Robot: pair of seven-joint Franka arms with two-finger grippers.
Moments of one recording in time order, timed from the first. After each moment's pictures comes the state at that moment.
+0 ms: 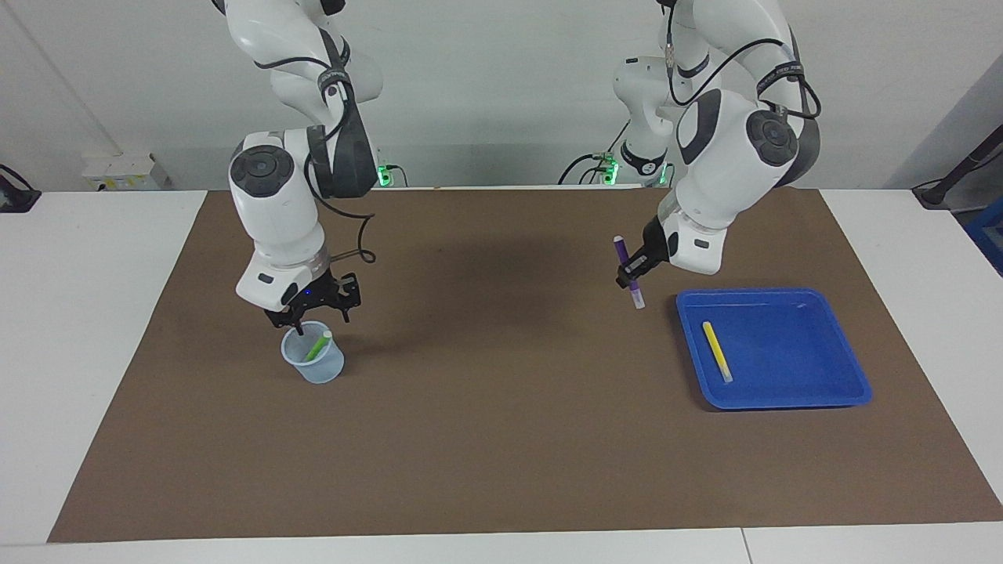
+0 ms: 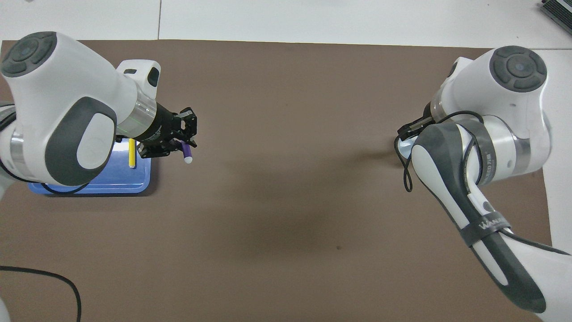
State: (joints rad) left arm -0.18 0.19 -0.10 -1.66 -0.24 1.79 -0.72; right arm 0.11 0.26 0.04 -1.72 -0.12 1.99 -0.15
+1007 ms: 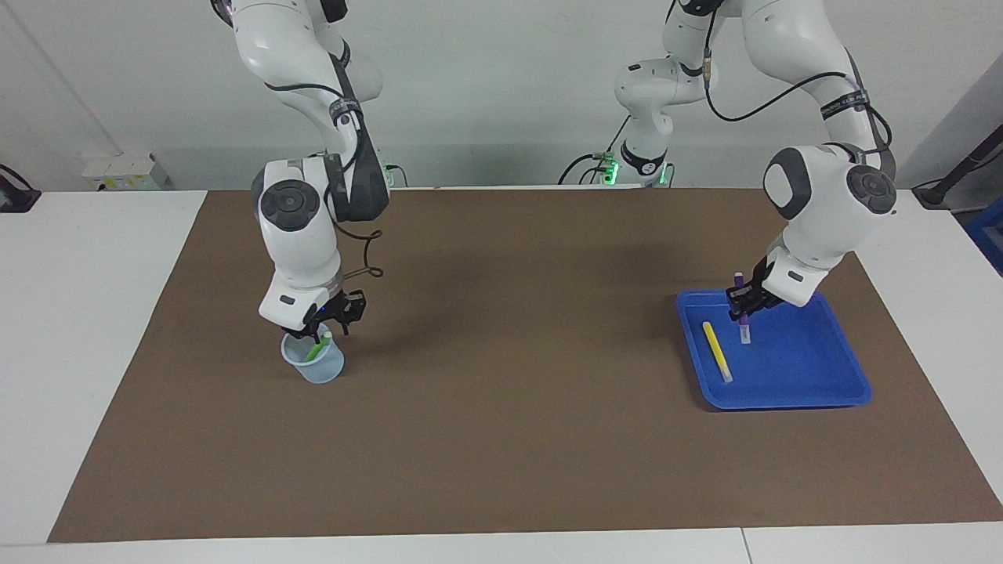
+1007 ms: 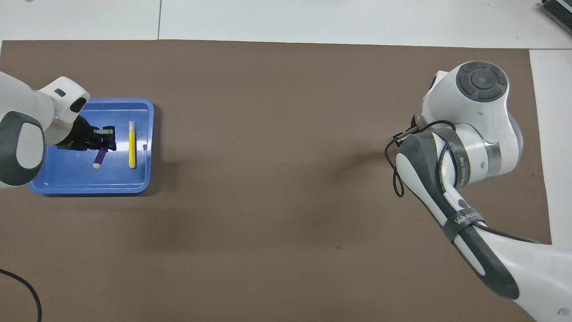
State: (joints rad) left arm 0.11 0.23 -0.10 -1.87 -0.03 2.07 -0.03; right arm 0.12 0.30 0.04 -1.76 -0.16 2.02 -0.16
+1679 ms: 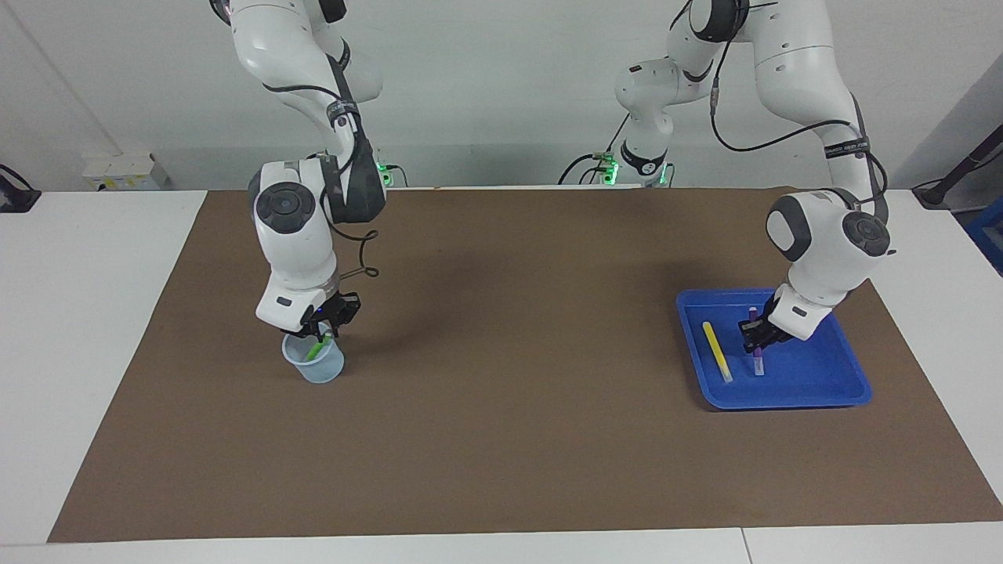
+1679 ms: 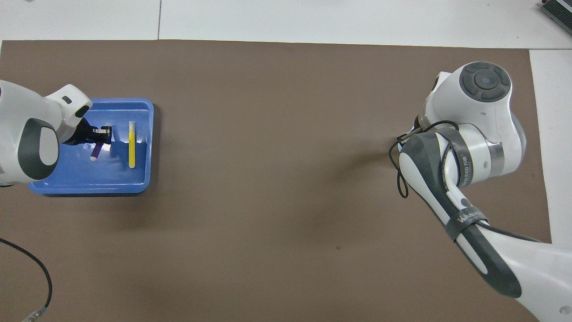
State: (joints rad) left arm 0.16 0.37 -0.10 -1.87 0.00 2.26 0.06; right arm 0.11 0.30 0.04 -1.77 -0.16 2.02 -0.19
